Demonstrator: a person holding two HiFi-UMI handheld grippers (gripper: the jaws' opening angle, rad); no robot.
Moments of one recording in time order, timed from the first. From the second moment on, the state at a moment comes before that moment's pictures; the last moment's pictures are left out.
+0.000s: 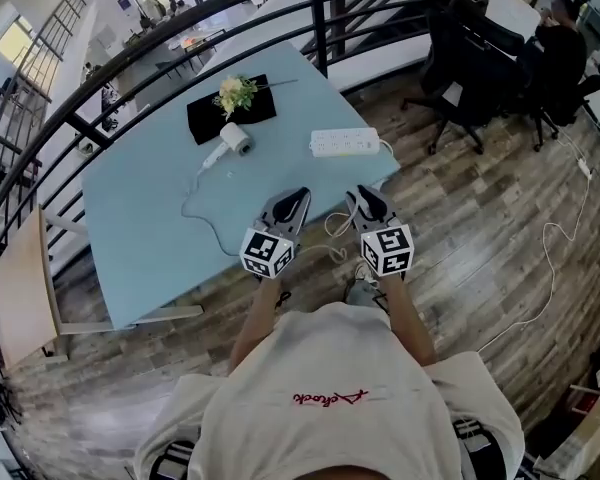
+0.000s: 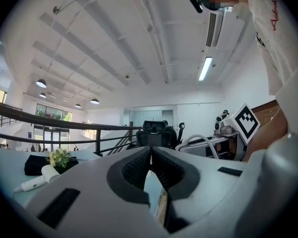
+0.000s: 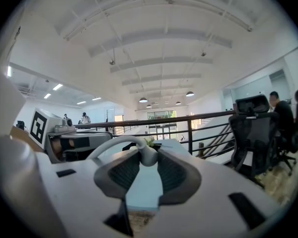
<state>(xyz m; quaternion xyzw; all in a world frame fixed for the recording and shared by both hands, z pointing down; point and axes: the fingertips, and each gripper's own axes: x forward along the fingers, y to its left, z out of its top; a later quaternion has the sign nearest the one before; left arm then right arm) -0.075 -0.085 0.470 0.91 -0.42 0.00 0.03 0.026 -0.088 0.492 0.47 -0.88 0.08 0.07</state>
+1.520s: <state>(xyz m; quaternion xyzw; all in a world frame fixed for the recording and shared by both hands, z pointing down) -0.067 0.072 0.476 0.92 -0.38 0.00 0.03 0.033 0.077 0.493 0.50 -0.86 0.07 0.08</state>
